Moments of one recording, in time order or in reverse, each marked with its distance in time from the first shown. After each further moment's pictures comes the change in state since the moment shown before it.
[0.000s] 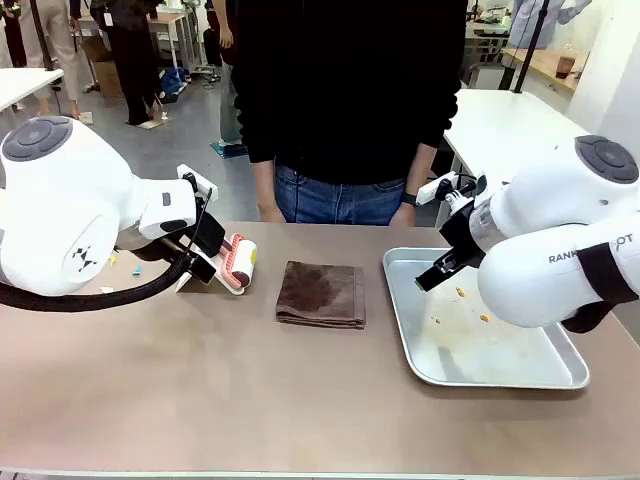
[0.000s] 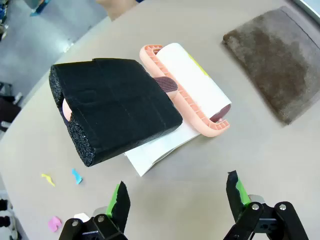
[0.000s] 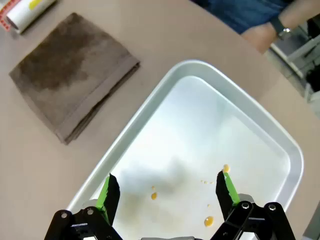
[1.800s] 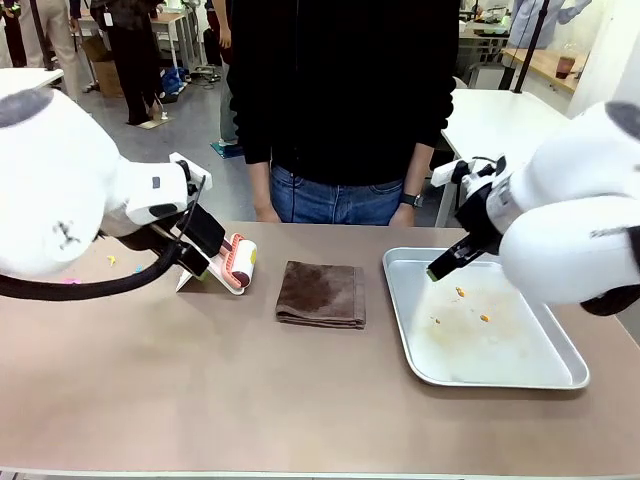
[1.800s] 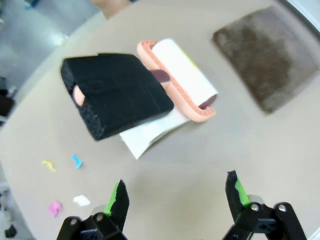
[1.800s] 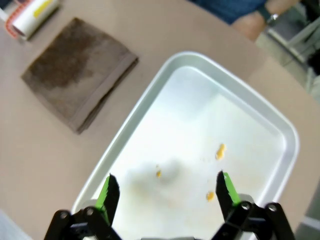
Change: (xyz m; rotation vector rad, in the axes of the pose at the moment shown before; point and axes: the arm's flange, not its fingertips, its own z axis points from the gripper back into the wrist) left arm 0.005 0.002 0.039 -0.047 0.036 0.006; right arm 0.004 -0.005 0.049 0.021 0.047 -0.091
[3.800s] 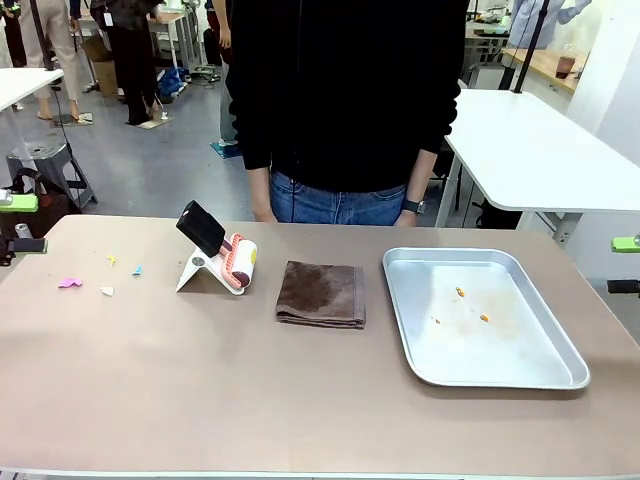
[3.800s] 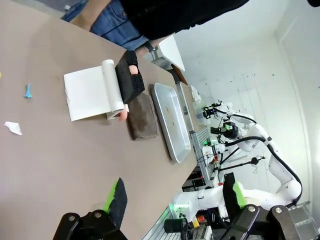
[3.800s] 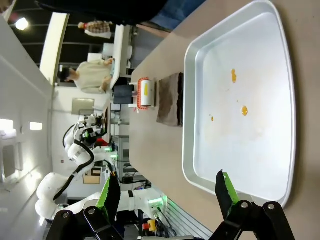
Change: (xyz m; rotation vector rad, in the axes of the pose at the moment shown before) left arm -0.183 0.194 0.068 -0.956 -0.417 0.770; right arm -0.207 -0.219 0.058 0.888 -0.218 -0.951
